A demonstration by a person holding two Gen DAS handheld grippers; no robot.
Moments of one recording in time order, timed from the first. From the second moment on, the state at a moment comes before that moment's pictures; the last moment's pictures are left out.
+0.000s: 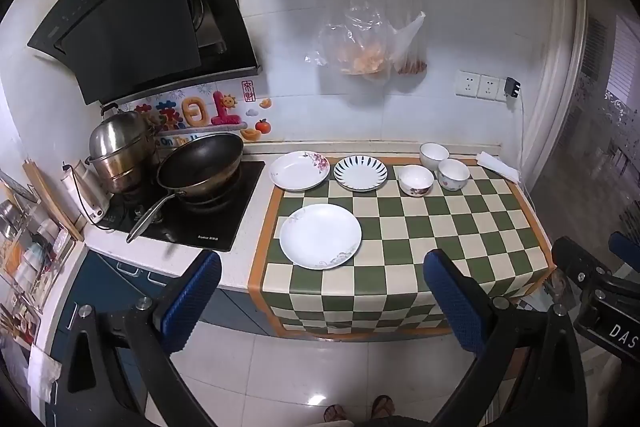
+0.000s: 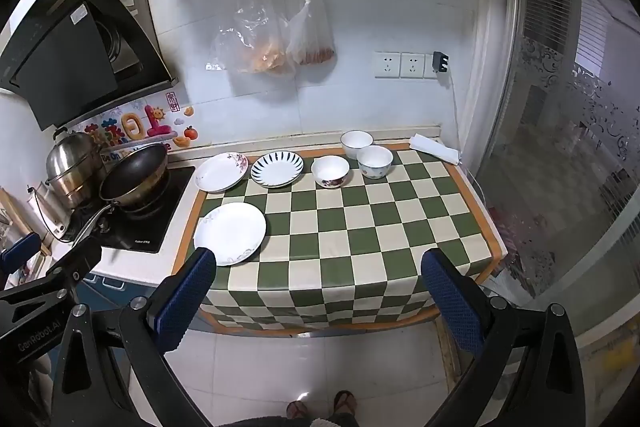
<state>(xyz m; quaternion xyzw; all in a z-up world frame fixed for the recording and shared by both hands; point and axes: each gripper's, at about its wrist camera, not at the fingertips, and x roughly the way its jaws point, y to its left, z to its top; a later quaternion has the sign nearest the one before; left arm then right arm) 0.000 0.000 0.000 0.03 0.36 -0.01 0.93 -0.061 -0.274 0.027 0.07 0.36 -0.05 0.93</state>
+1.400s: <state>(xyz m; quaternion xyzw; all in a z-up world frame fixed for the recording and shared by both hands) -0.001 0.000 0.001 0.03 0.35 -0.01 0.94 -0.057 -0.273 0.040 0.07 0.35 -0.04 0.93</state>
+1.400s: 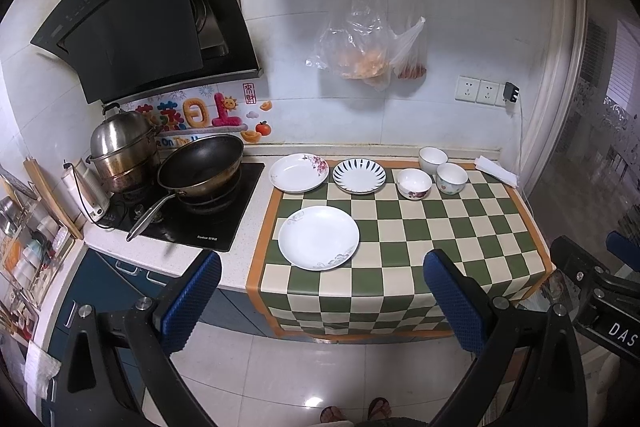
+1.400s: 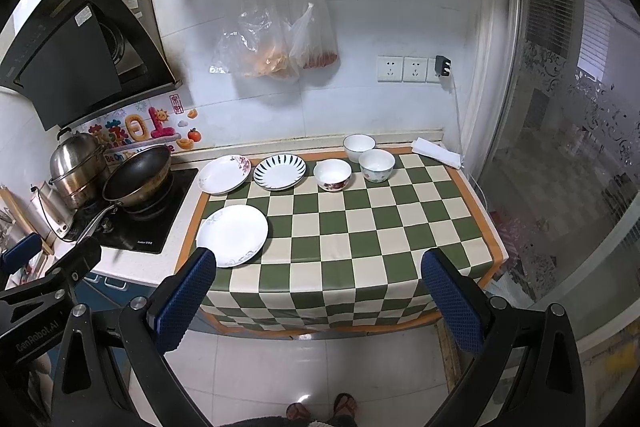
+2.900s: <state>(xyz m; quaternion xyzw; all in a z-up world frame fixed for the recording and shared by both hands) 0.002 -0.007 0.014 0.03 0.35 -0.01 0.94 -0.072 -0.269 0.044 0.06 0.35 -0.03 0.93</state>
